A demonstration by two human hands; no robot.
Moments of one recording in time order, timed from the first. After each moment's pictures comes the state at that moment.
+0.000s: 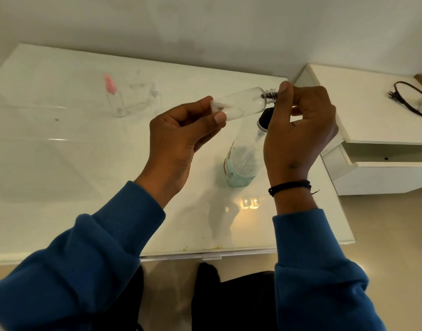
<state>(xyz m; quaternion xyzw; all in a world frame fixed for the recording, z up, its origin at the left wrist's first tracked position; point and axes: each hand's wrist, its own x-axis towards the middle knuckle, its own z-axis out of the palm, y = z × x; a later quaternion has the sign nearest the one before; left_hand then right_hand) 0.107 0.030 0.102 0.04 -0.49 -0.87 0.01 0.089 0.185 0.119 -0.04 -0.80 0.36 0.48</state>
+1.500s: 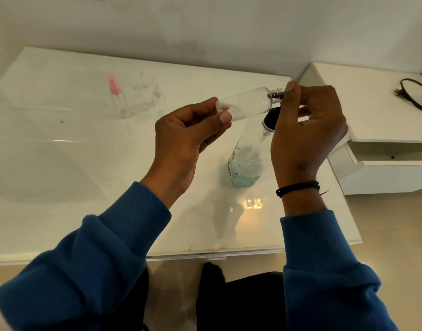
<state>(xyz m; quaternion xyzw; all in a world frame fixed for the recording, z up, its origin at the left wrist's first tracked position) 0.108 0.030 0.101 0.05 -0.49 -0.87 0.00 0.090 0.186 0.118 -0.04 -0.79 0.35 0.50</state>
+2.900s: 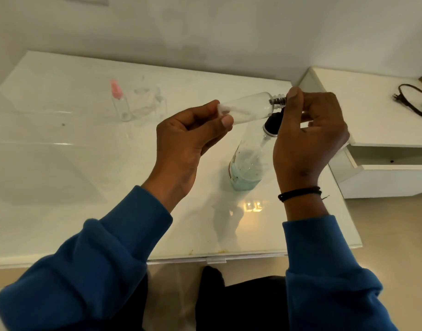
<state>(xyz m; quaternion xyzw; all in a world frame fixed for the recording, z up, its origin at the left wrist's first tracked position) 0.106 0.028 0.104 0.05 -0.49 -0.87 0.01 0.090 0.186 0.122 -0.02 -0.78 0.37 0.50</state>
